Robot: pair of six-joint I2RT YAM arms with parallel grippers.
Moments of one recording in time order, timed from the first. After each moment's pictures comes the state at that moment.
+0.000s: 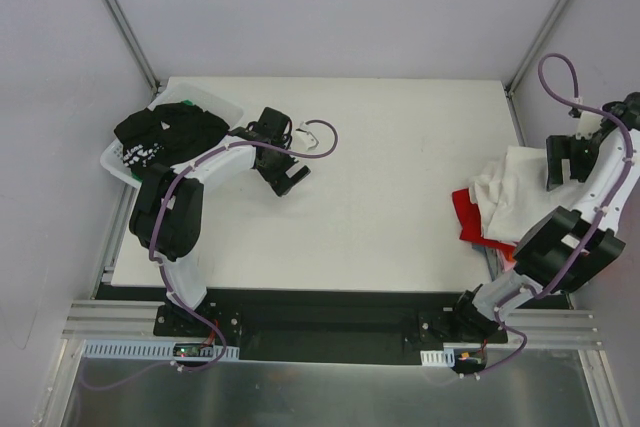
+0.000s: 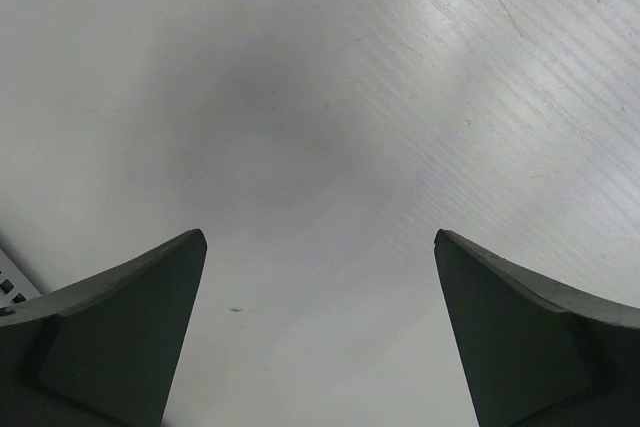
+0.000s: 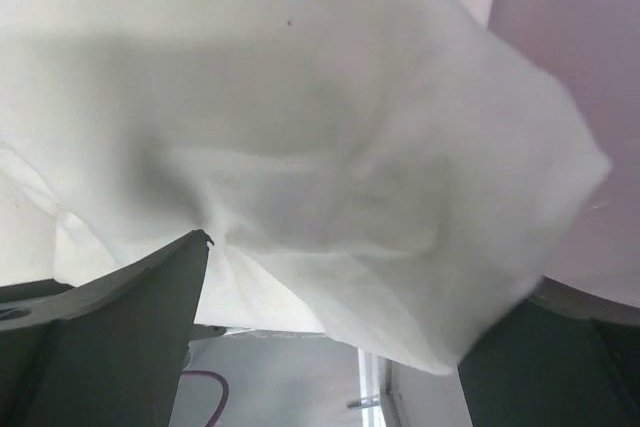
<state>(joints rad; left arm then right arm) -0.44 1.80 1.28 -0.61 0.12 0.49 -0.64 1.64 1.78 -1.37 -0.05 -0.60</state>
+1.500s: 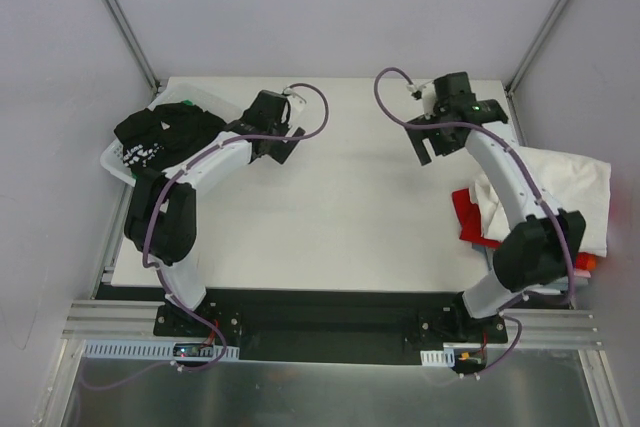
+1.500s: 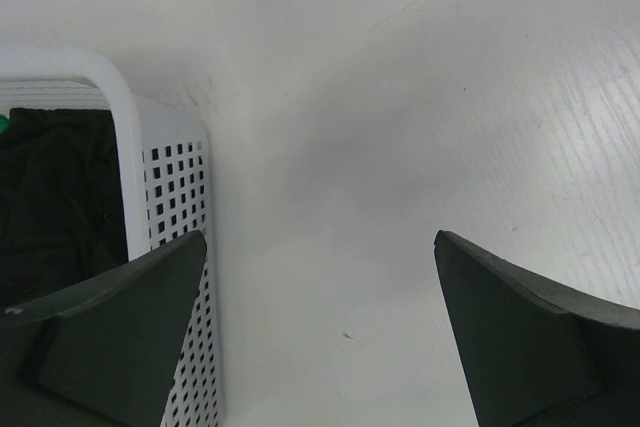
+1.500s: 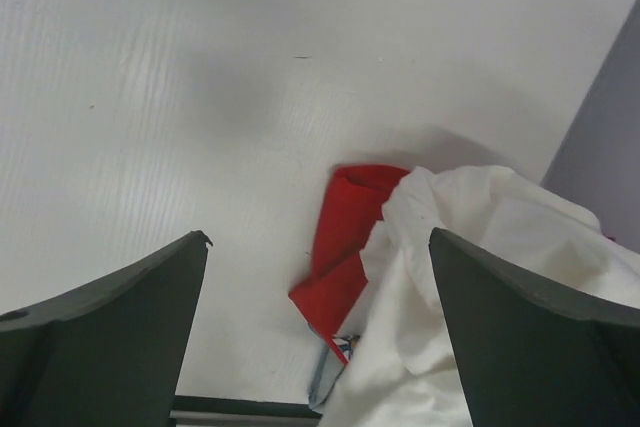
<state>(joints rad) -0.44 1.77 1.34 -0.39 -0.24 0.32 0.22 1.52 1.54 -0.99 0.15 -0.27</state>
